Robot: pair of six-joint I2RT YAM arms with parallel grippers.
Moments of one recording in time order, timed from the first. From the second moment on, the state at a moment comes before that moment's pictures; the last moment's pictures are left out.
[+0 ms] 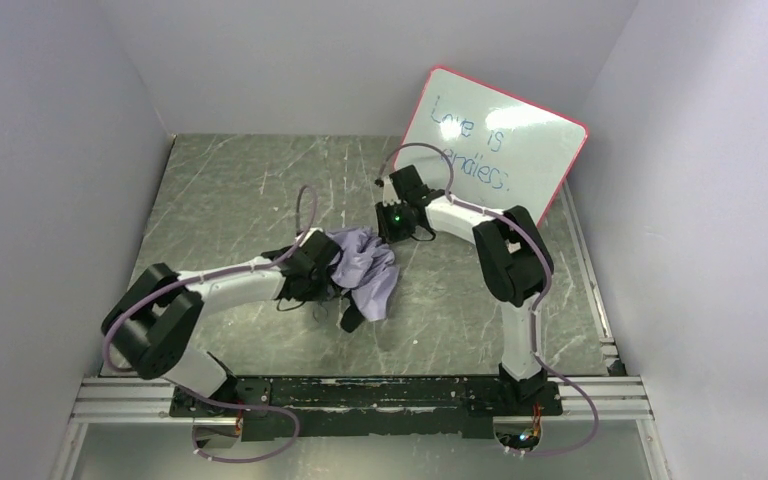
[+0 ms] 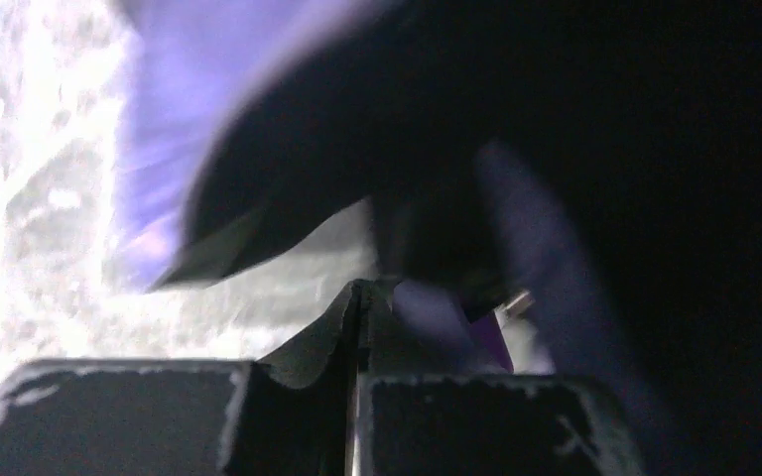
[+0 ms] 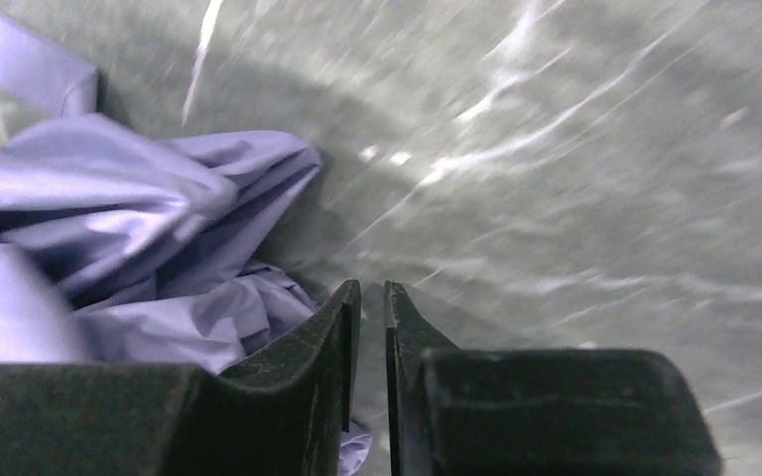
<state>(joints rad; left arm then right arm) -0.74 1.48 0.73 -0.39 -0.27 -0.74 0.51 2.08 1.41 -0.32 -0.29 0.16</state>
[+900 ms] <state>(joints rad) -0.63 1.44 0.92 -0.51 -0.39 -0.60 0.57 1.58 1.01 -0.31 0.11 0.38</state>
